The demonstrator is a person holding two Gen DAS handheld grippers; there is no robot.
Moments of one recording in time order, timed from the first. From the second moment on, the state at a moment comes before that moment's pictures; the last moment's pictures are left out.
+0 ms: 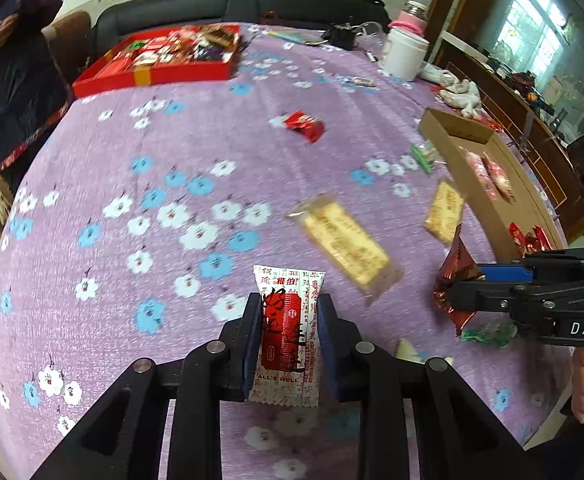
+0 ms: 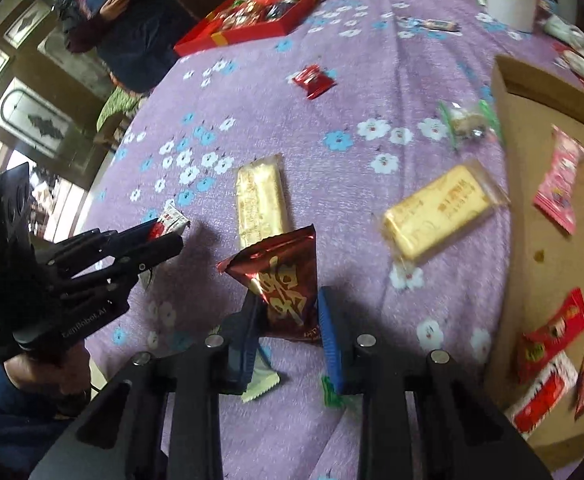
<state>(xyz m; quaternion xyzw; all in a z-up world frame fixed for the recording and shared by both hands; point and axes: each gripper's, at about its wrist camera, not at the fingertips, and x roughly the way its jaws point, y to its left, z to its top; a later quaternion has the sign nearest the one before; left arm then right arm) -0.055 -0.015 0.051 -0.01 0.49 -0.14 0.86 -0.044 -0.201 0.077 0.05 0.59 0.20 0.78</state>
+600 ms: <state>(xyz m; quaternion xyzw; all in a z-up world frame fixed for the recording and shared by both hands) -0.067 -0.100 0.090 0.06 0.46 -0.18 0.87 -0.067 -0.263 0.104 0.12 0.57 0.16 0.80</state>
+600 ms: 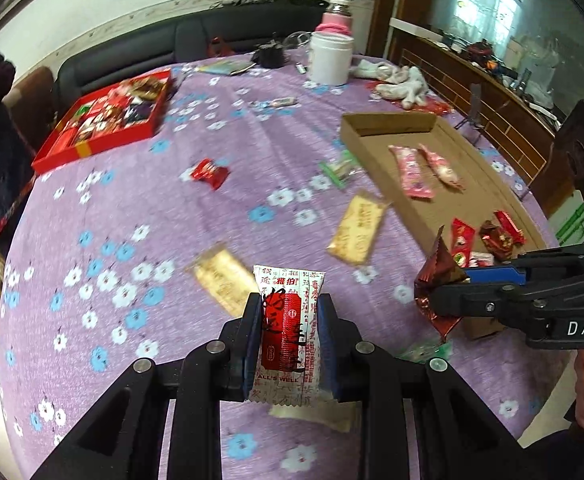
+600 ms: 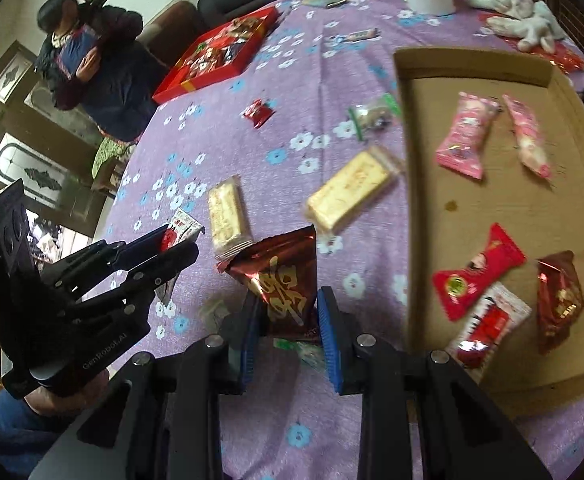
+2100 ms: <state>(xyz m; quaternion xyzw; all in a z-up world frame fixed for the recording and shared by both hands) -0.061 -0.287 0.072 0.09 0.49 -0.27 0.82 -0.069 -0.426 0.101 0.17 0.55 0.04 0.82</state>
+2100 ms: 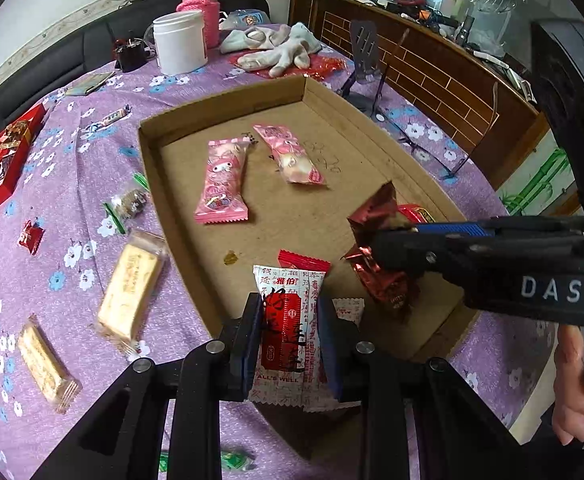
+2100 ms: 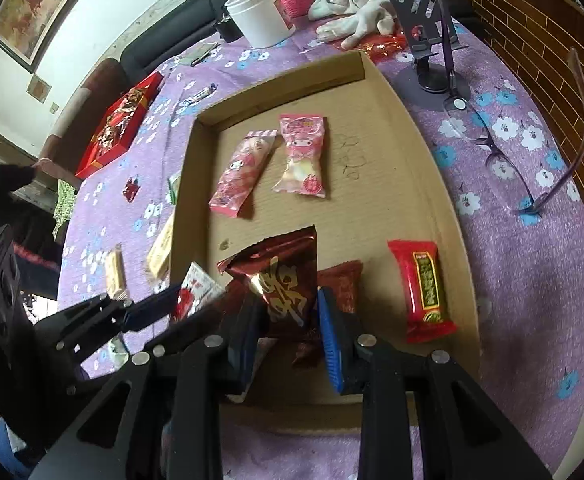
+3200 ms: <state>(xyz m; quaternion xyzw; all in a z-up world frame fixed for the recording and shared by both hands) -0.056 -0.162 0.100 -0.03 0.49 -0.19 0.85 -0.063 -0.374 0.134 0.14 0.54 0.09 0.83</state>
